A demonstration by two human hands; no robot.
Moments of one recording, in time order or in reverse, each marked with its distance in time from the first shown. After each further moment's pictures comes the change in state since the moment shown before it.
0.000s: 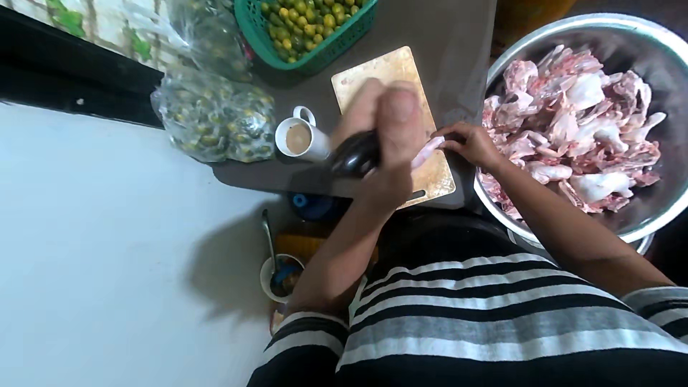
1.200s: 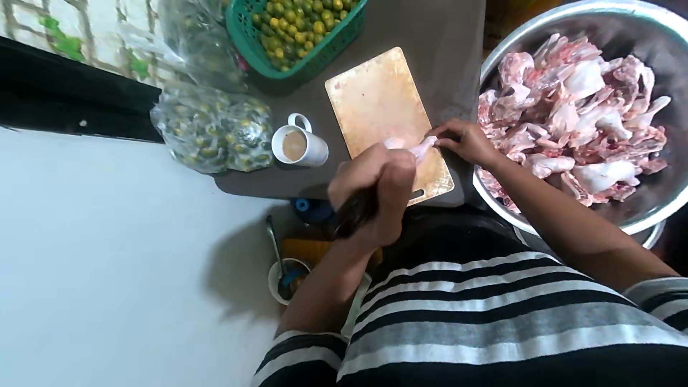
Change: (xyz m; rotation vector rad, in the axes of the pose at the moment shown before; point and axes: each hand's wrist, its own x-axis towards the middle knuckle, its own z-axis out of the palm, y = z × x) left_hand -0.032 0.022 -0.016 0.152 -0.214 -0.114; right_hand -0.001 -0.004 0.001 0.042 -0.021 0.025
